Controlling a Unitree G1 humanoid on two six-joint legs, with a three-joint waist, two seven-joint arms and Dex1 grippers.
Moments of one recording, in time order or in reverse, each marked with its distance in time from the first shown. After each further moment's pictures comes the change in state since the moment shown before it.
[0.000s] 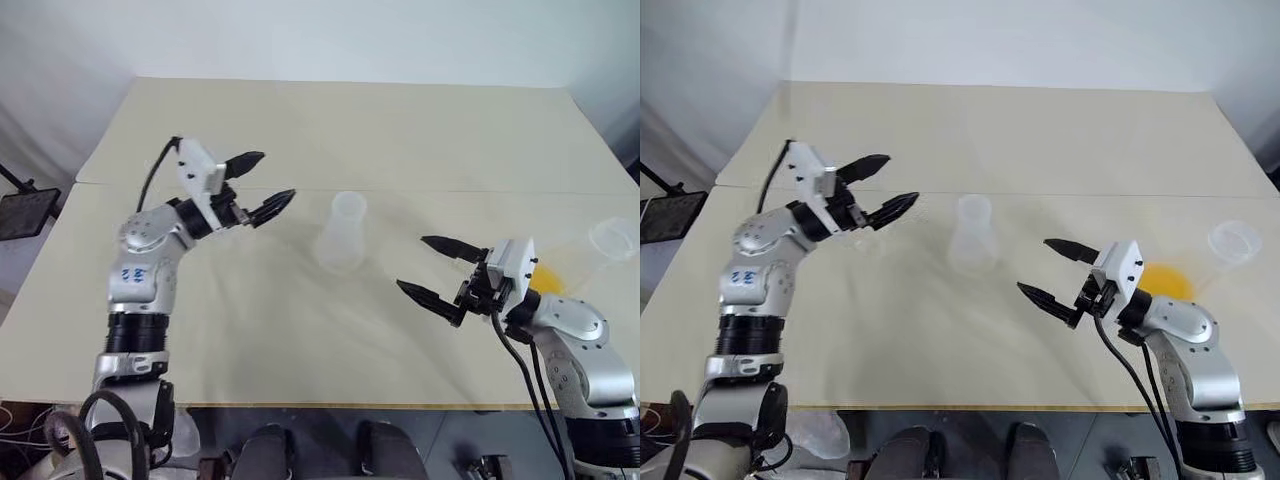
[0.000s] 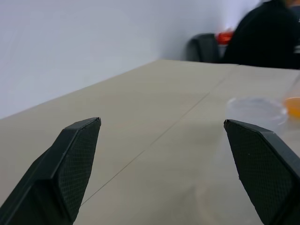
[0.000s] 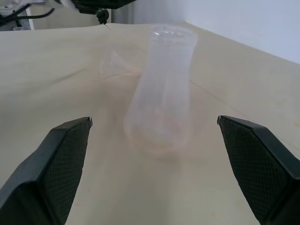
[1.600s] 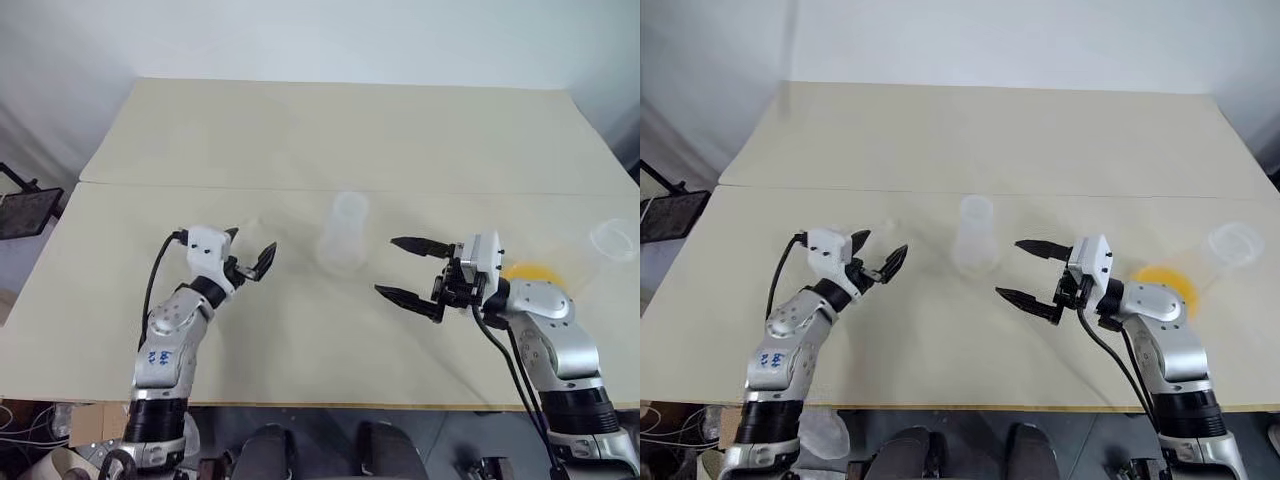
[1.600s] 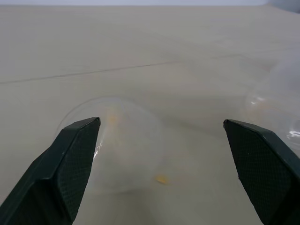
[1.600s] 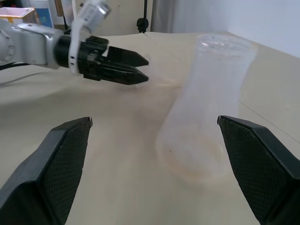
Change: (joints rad) left arm 0.329 -0.210 -0.058 -0.172 0.134 0.102 0.470; right arm -0.096 0.039 0.096 0.101 -0.017 -0.045 0.109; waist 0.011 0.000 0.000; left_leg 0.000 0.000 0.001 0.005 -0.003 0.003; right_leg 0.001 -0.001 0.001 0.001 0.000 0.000
